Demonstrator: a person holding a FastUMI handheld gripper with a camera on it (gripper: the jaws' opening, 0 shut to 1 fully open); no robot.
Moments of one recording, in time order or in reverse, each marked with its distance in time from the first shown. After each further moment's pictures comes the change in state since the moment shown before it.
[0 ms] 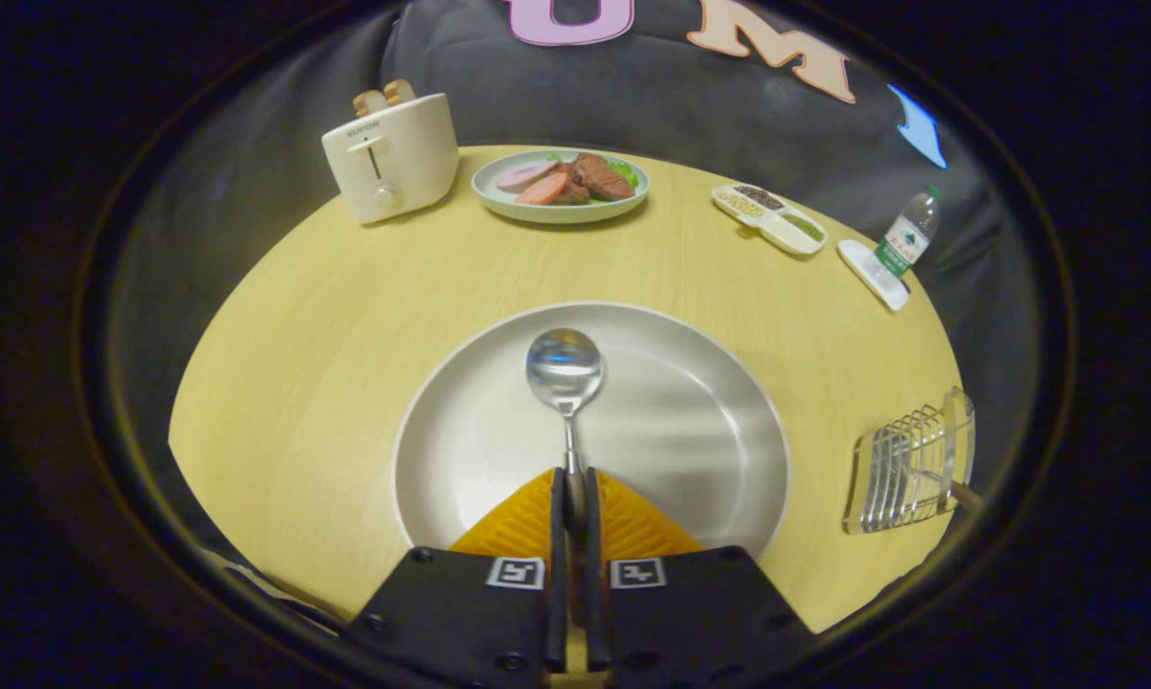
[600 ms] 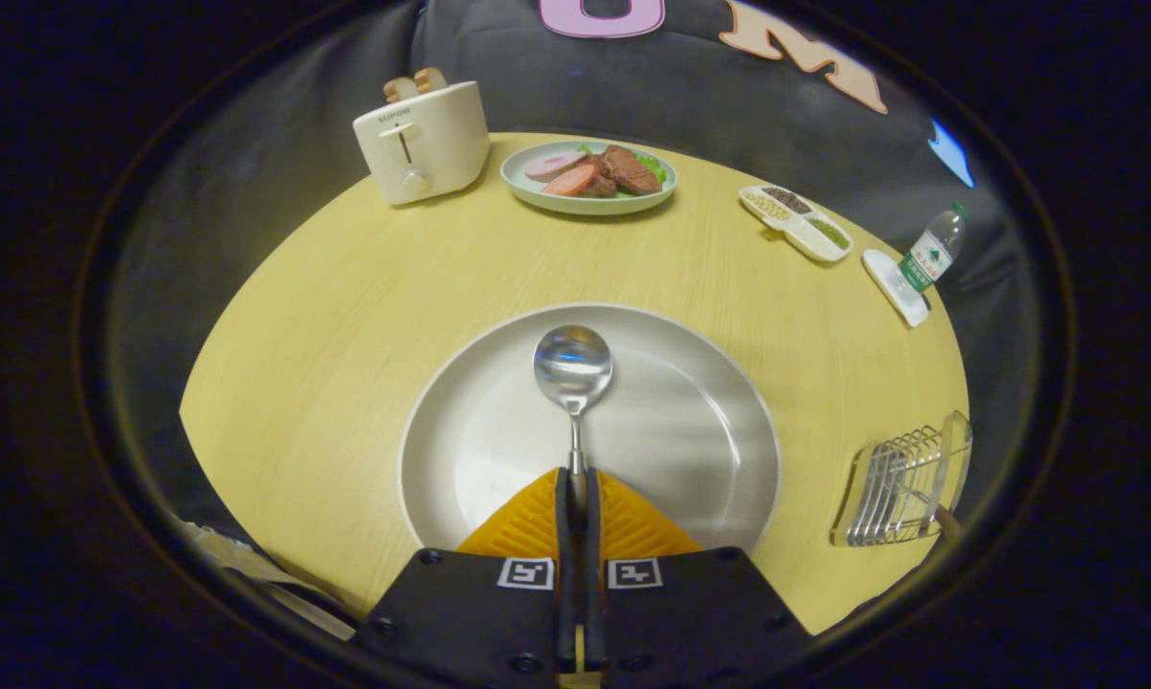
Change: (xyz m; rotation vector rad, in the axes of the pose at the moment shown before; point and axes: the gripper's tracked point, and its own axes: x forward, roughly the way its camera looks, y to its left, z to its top) arm -0.016 -0.009 0.003 -0.059 0.024 0.053
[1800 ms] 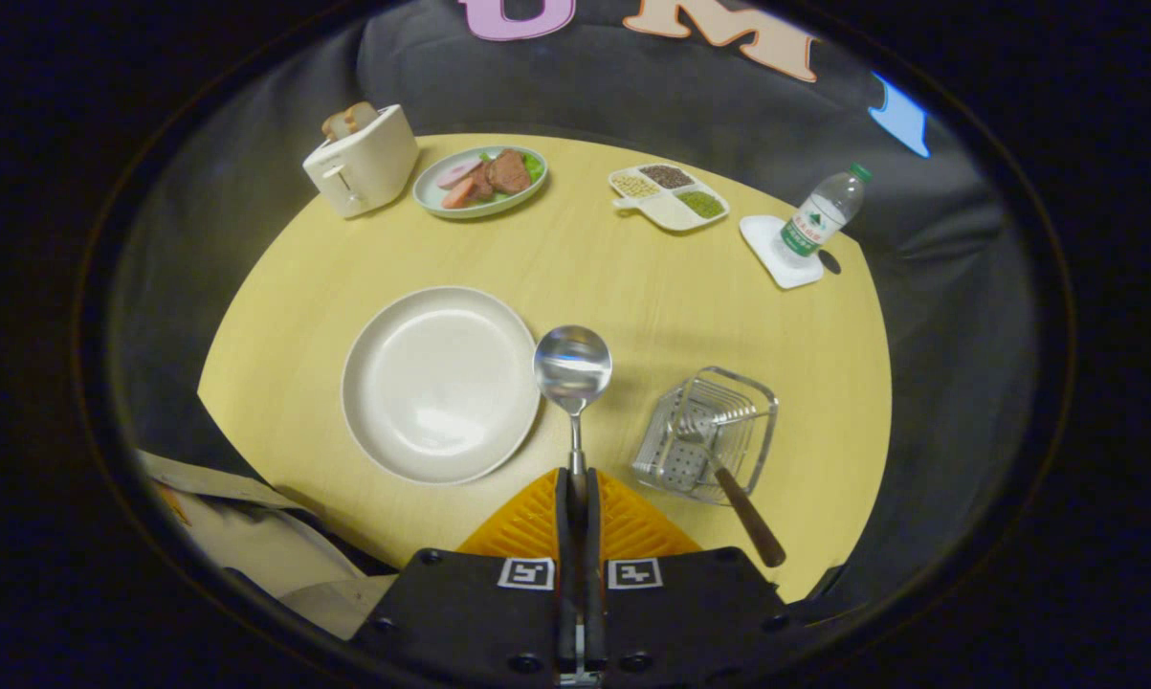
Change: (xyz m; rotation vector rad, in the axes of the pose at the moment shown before) arm -0.128 -0.157 -0.015 0.028 0.154 -0.070
